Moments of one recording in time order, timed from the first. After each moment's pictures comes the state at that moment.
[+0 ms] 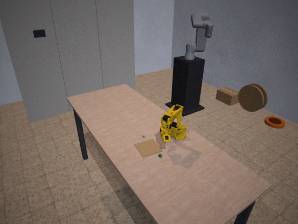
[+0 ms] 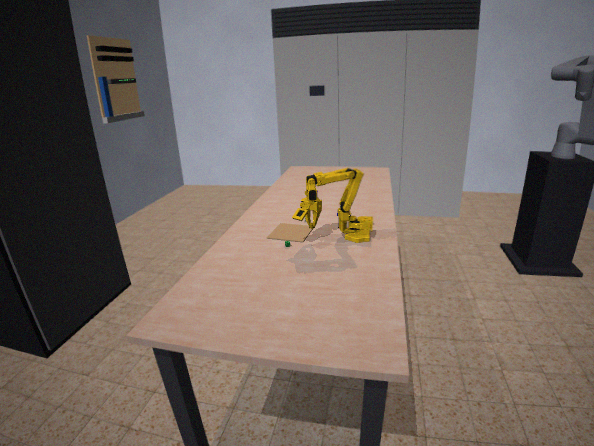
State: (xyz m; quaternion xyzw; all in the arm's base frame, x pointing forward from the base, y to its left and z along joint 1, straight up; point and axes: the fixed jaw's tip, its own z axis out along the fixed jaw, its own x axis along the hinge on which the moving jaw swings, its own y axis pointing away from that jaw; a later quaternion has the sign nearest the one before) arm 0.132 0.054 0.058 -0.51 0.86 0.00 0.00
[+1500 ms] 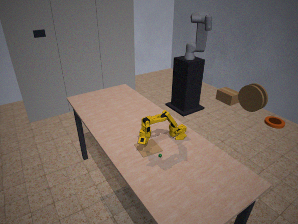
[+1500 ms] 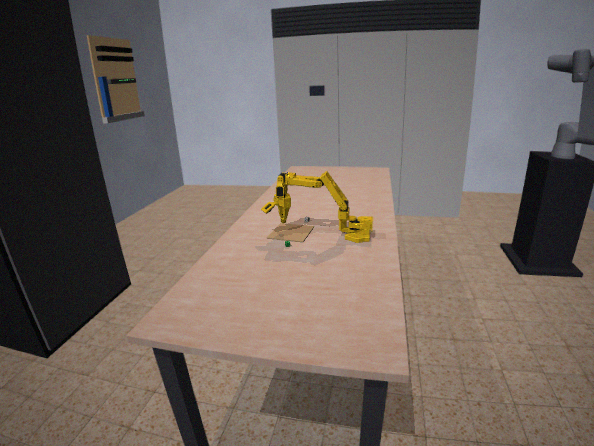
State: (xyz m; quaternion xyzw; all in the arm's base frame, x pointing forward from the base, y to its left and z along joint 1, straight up) arm 0.251 0.003 0.052 -0.35 0.94 -0.01 0.02
